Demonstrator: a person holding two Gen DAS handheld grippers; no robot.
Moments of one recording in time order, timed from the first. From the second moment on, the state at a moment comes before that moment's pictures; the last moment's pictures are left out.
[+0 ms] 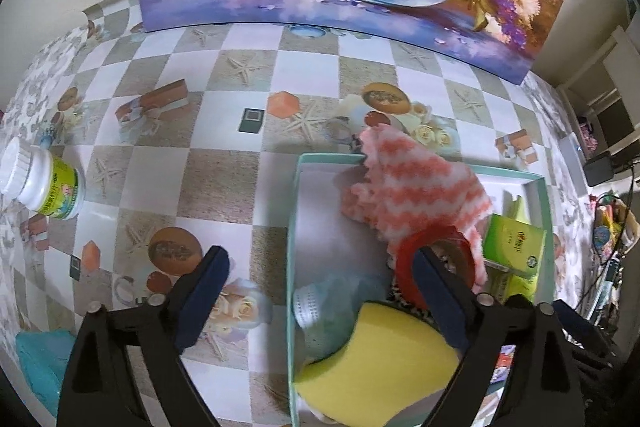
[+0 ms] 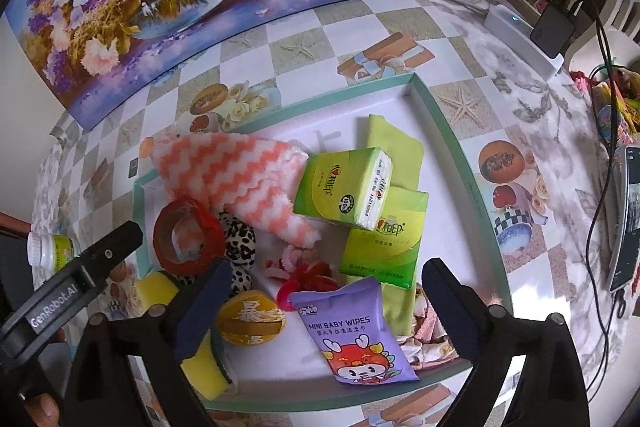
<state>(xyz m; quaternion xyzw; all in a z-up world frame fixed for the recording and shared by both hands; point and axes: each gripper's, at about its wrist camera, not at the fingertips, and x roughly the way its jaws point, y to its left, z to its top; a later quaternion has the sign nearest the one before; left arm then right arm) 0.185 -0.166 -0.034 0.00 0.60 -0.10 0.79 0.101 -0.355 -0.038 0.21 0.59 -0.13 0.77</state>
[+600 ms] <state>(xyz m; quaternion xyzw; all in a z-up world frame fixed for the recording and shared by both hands) 0.165 -0.147 -0.012 0.02 0.57 -0.06 0.82 0.085 -0.334 -0.026 0.18 0.59 -0.13 0.78</state>
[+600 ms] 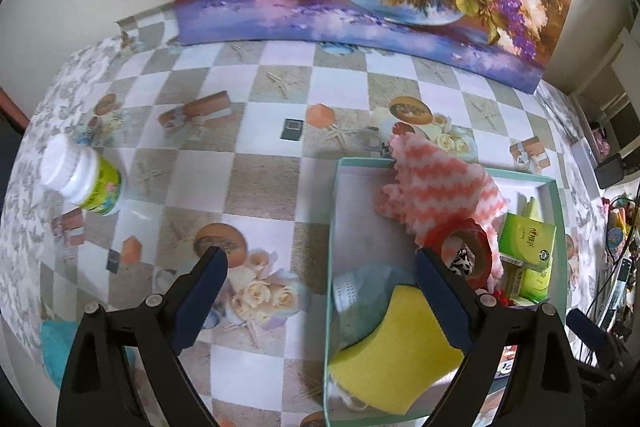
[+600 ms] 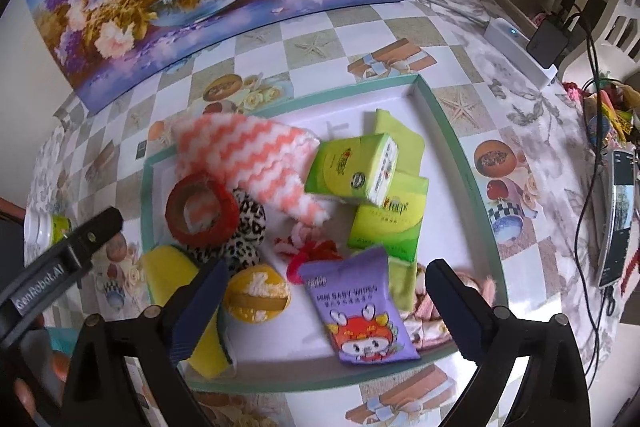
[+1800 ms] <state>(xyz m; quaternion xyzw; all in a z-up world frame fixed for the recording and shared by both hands) 0.053 -0.069 -0.013 0.06 0.59 0.00 0.81 0.007 -0.254 -0.017 0.14 0.59 -0.09 0.79</state>
